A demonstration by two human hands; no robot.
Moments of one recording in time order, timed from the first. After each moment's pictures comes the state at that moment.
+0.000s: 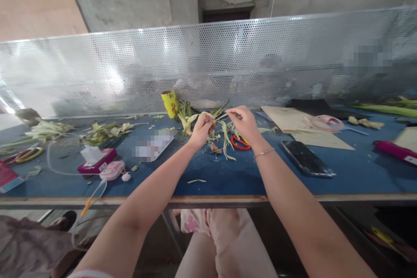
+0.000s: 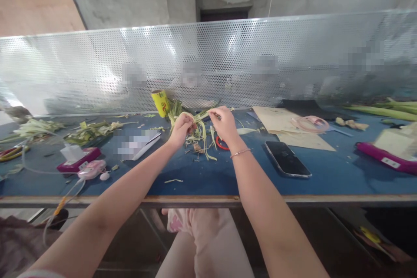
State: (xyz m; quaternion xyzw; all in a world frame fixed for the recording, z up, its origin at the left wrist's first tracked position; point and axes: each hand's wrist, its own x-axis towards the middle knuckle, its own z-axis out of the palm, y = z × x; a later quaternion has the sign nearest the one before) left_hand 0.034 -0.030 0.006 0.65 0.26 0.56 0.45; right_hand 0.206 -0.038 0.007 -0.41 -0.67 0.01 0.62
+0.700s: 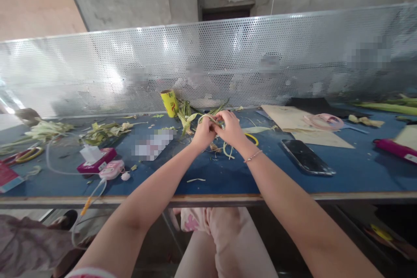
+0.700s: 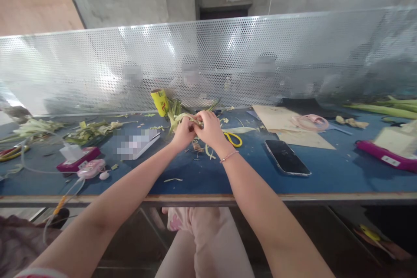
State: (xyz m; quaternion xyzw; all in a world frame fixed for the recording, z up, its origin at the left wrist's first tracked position) left_hand 0.037 -0.036 0.002 0.71 0.34 0.54 0.30; right_hand 0.168 -0.046 -0.003 -0.42 -0.73 -0.04 0.54
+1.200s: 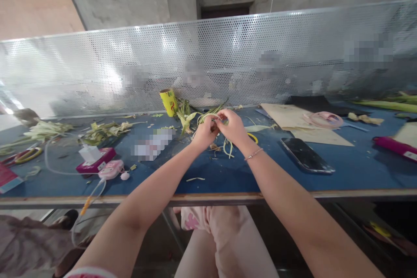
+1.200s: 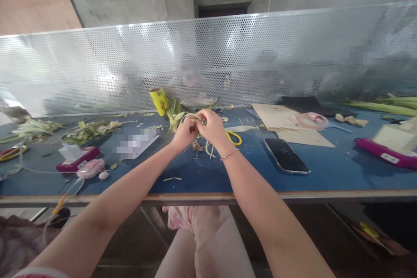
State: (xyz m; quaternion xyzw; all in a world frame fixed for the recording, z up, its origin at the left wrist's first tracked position) left_hand 0.039 -0.040 -0.001 0.76 0.33 0.49 0.26; right_hand 0.173 -0.042 -0.002 -0.41 -0.71 0.01 0.58
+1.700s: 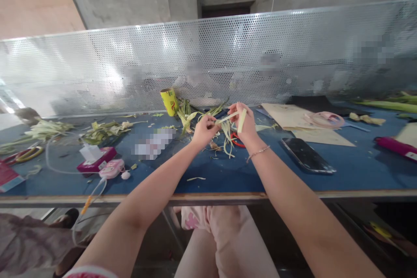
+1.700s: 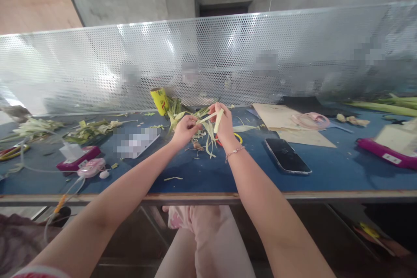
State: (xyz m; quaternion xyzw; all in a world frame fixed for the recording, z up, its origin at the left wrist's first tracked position) left_hand 0.039 -0.031 -0.005 0.72 0.35 0.53 0.29; right_hand 0.183 -0.035 0.005 -0.29 -0.51 0.29 0.76
